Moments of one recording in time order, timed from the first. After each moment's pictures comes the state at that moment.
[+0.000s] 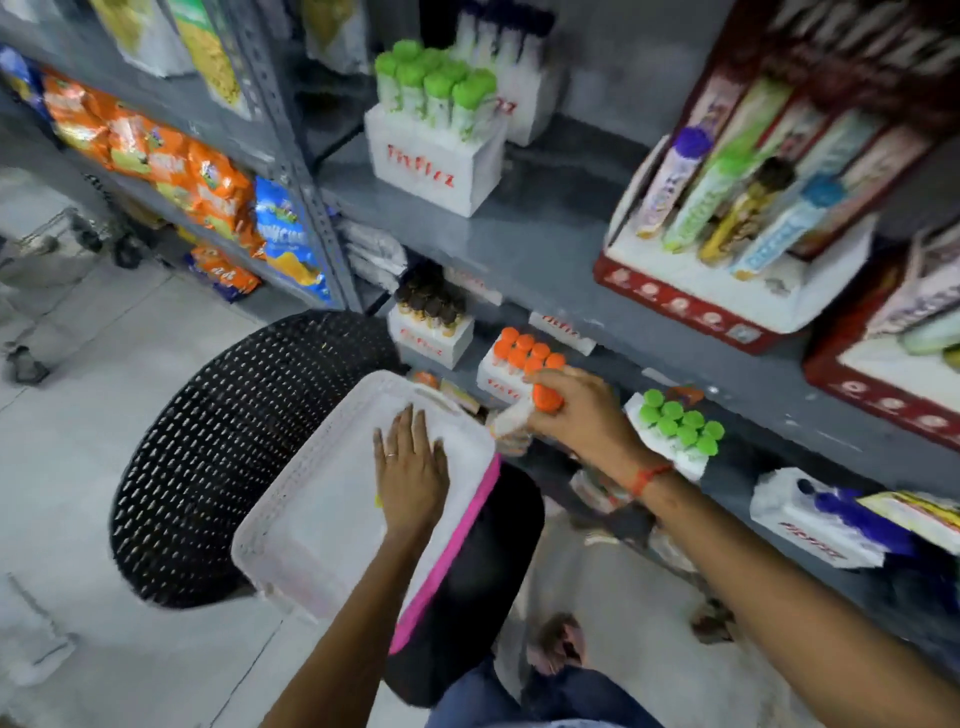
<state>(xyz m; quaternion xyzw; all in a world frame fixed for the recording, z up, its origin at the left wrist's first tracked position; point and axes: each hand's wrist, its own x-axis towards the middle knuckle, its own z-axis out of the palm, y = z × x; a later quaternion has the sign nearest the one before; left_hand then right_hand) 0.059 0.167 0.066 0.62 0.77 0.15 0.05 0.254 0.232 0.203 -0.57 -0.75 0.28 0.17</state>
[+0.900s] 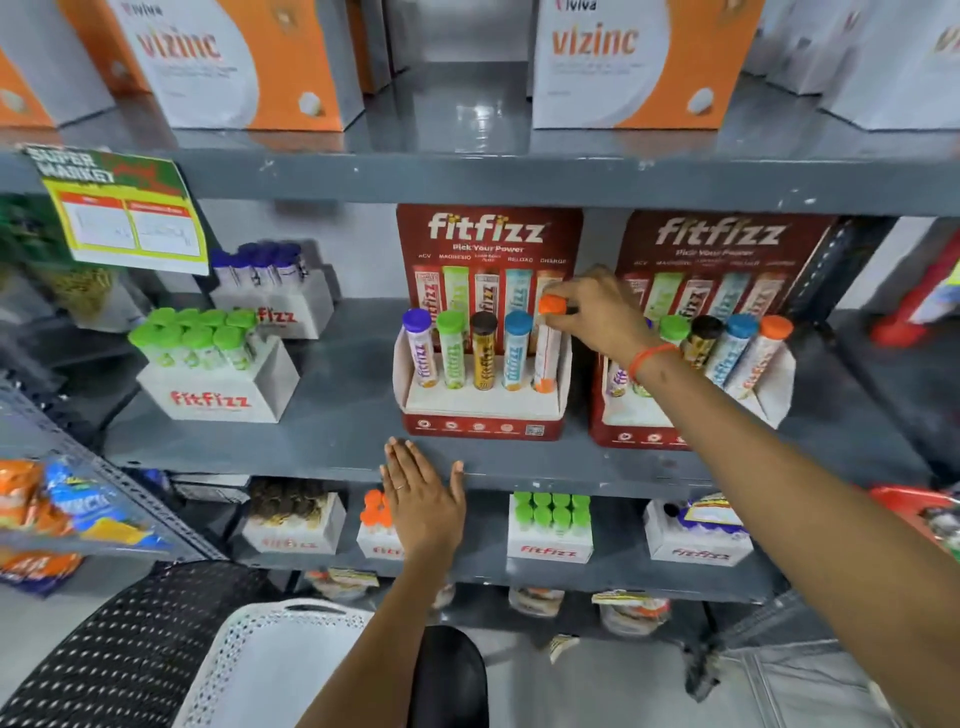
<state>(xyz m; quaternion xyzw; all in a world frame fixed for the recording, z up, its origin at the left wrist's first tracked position) 0.233 0.307 0.153 0.72 0.67 0.16 0.07 0.461 0.331 0.376 -0.73 -0.65 0.02 0.21</state>
